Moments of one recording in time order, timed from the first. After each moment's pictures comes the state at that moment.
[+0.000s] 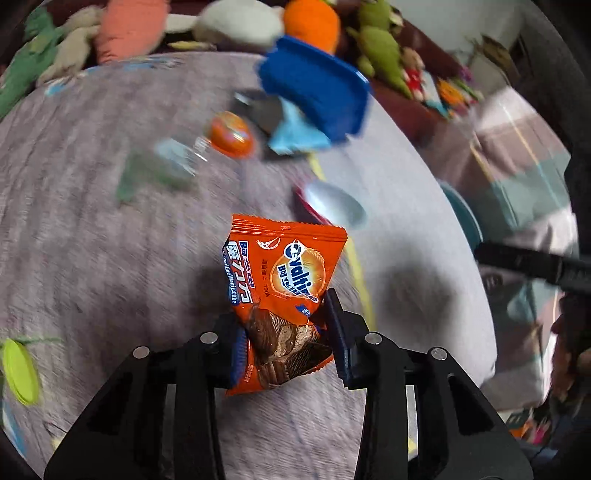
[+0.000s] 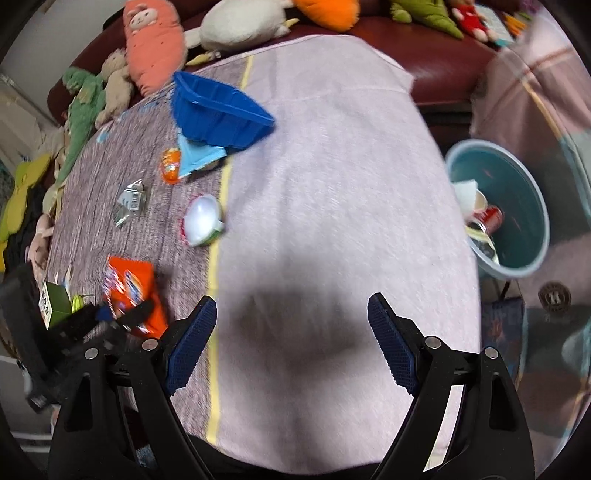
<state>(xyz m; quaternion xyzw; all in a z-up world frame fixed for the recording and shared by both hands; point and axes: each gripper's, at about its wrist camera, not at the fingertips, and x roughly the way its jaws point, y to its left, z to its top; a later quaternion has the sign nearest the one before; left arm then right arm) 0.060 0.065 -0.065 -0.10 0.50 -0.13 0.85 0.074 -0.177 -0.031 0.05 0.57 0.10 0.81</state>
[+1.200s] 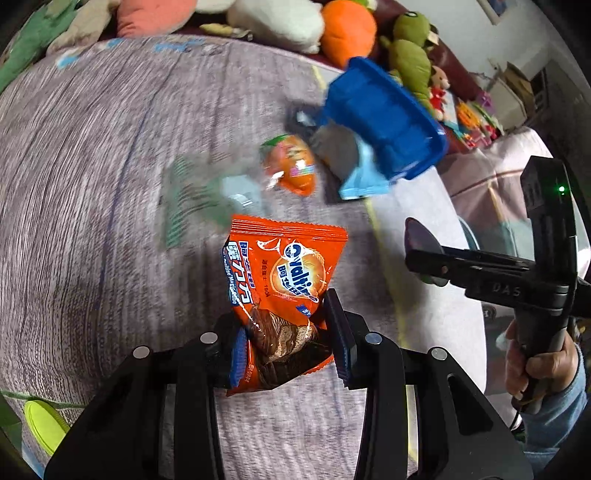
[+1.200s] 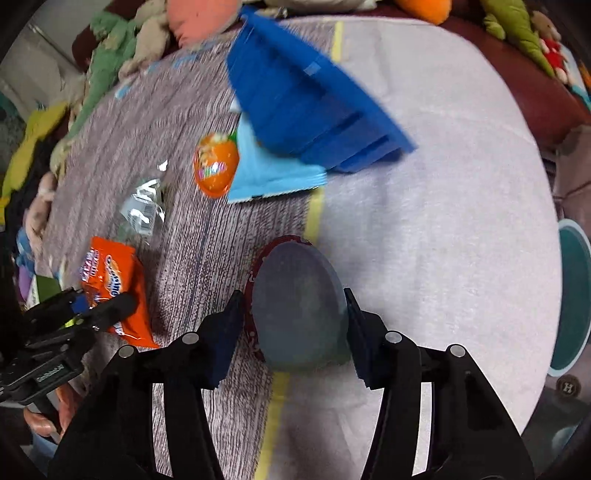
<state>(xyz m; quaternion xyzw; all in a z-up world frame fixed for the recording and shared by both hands) 0.117 0.112 -0.065 -0.14 0.53 -0.14 0.83 0.156 -0.099 -0.070 0.01 0.60 0.17 0.79</state>
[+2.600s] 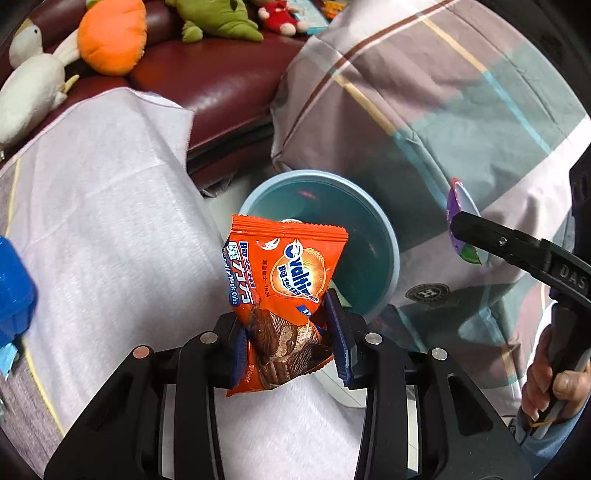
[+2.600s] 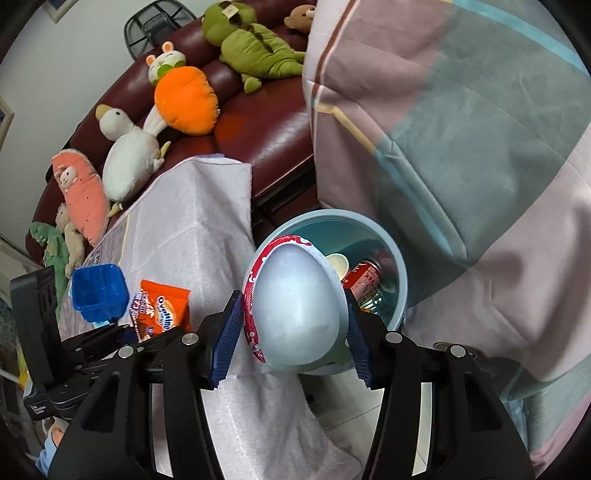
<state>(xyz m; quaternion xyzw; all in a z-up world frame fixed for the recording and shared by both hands) 0.185 -0.314 -0.040 0.06 0.54 -0.29 0.79 0.110 -0.509 -0.012 0.22 0.46 -0.02 0.86</state>
